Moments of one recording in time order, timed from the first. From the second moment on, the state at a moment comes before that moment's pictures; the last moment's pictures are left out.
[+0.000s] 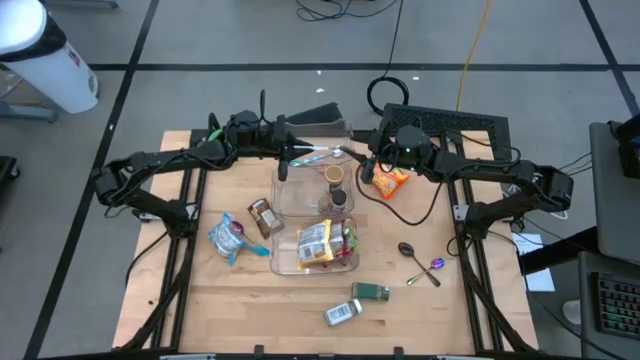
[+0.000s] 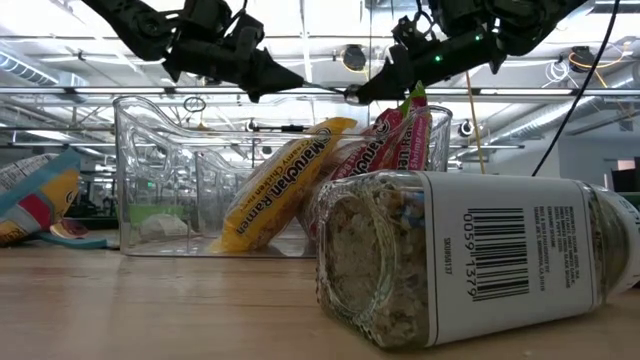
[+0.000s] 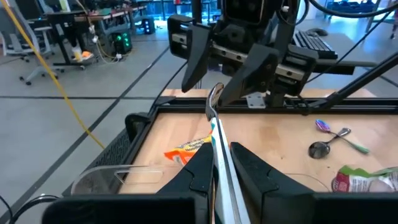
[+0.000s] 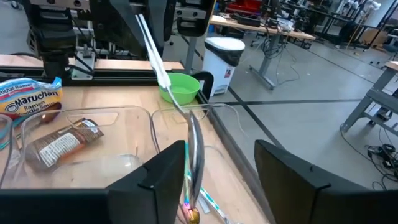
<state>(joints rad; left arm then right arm) 0.55 1.39 0.86 0.37 0.47 0.15 -0.43 1.30 0.80 0.33 -0.03 -0.20</state>
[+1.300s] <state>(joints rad) 0.45 1.45 1.35 -0.40 0.21 0.29 -0.43 1.30 0.80 0.27 -0.04 -0.25</state>
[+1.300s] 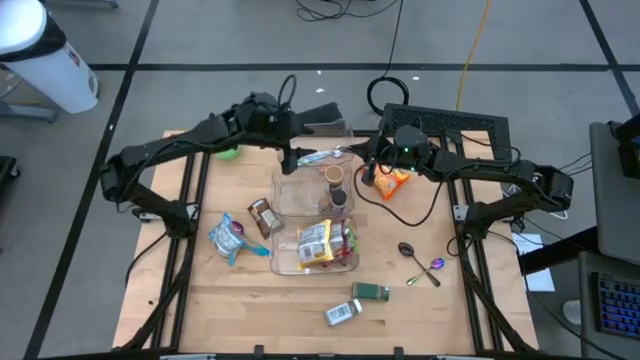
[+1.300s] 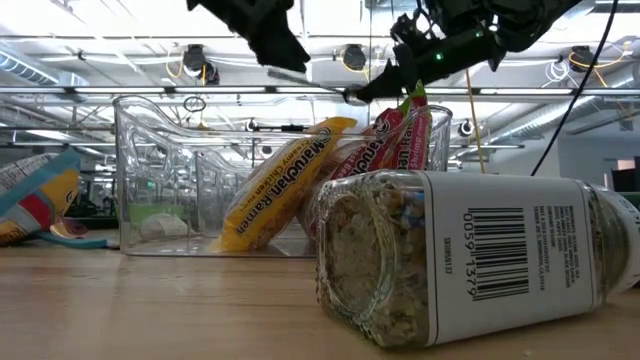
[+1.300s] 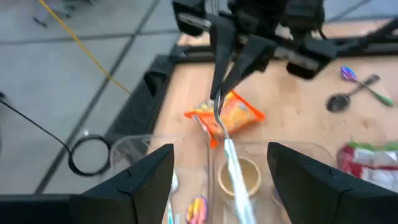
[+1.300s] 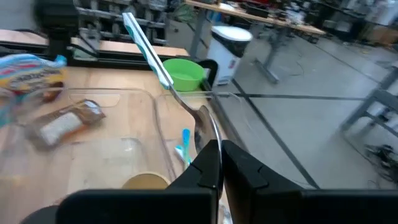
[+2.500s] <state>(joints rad) 0.39 1.68 1.60 -0.71 0.13 0.33 -0.41 1.30 0.86 0.19 -0.03 -0.32</state>
